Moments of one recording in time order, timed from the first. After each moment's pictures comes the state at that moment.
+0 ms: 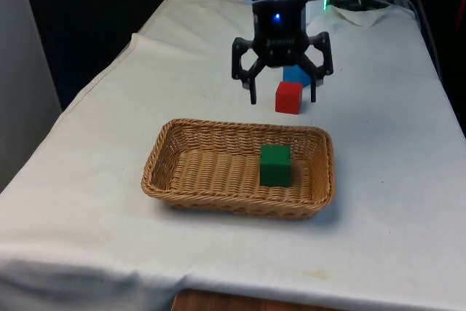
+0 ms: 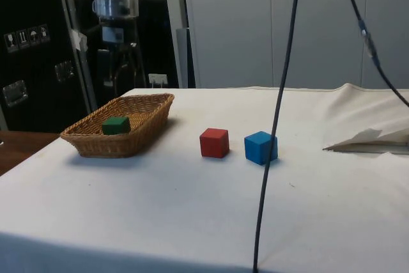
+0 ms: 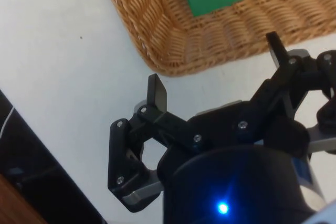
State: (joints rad) arm 0.33 0.57 -0.42 -1.71 0.41 2.32 -0.33
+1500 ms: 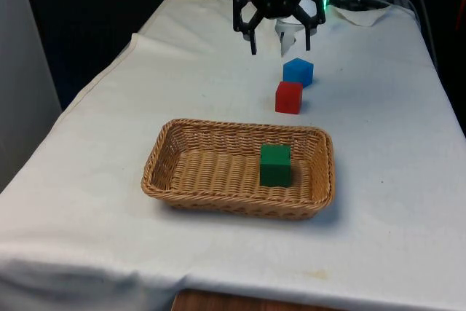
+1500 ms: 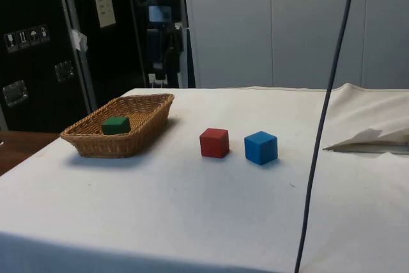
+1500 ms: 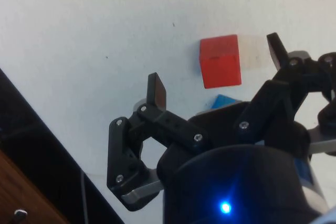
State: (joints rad) arm 0.33 0.23 -0.41 -2.10 0.26 2.33 -0.31
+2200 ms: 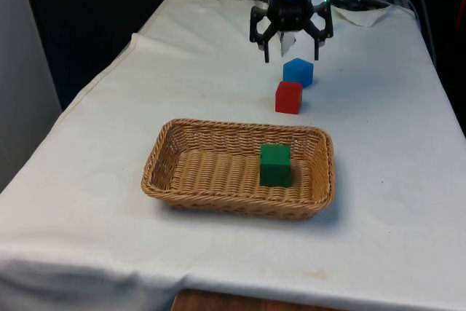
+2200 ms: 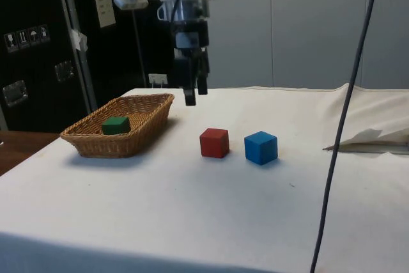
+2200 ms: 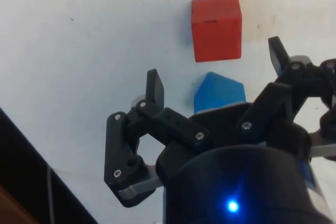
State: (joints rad) arm 0.34 0.16 -0.36 -2.31 0.19 2.45 -0.24
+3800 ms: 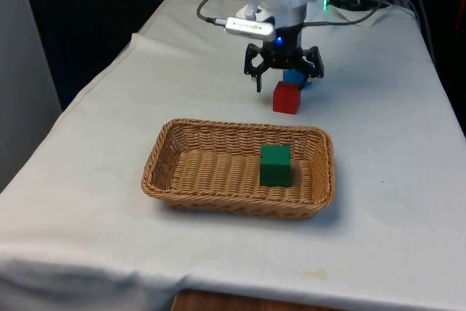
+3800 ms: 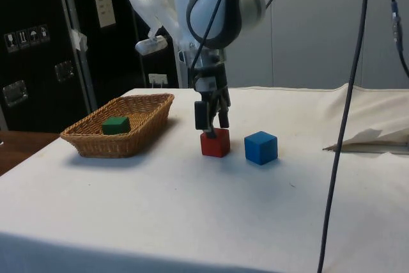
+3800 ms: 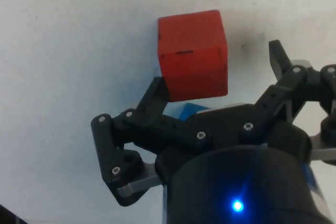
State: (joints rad) arm 0.33 0.34 -0.35 -2.38 0.24 2.63 -0.18
